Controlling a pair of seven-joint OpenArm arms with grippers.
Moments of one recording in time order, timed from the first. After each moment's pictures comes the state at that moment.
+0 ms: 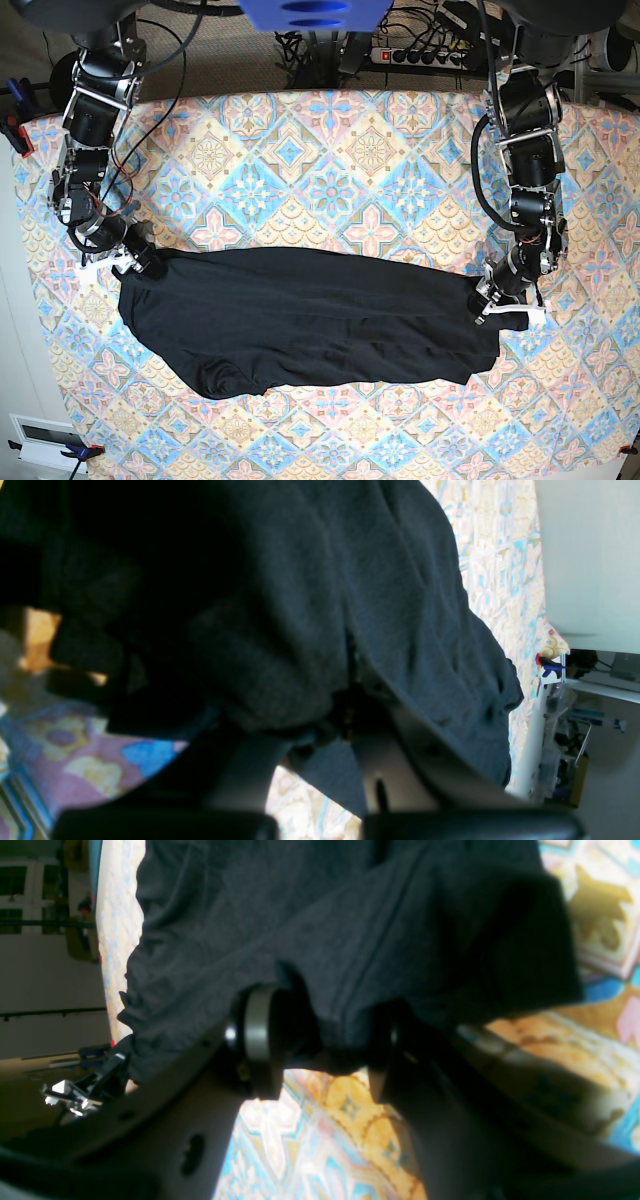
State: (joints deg) left arm -26.9 -15.7 -14.4 42.2 -53.2 -6.5 37.0; right arm 17.1 19.9 24.1 47.0 54.8 23.3 -50.8
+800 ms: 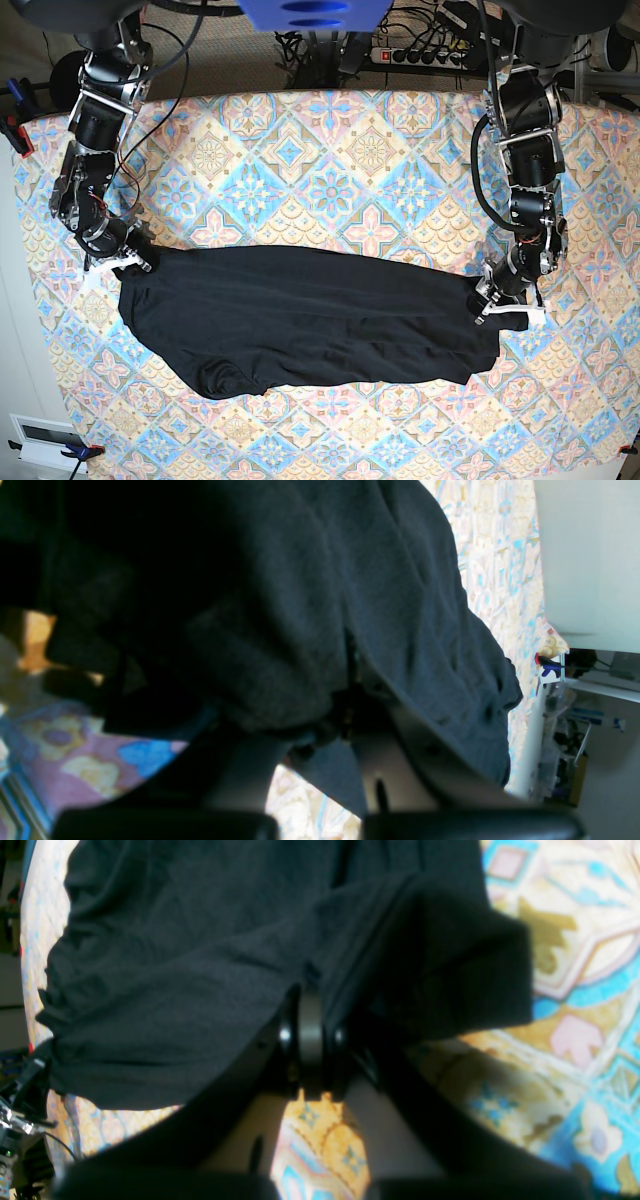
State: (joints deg) left arm -26.9 -15.6 -14.4 42.2 -53.2 -6.5 37.0; right arm 17.8 18.0 24.8 48.3 40.8 20.4 -48.4
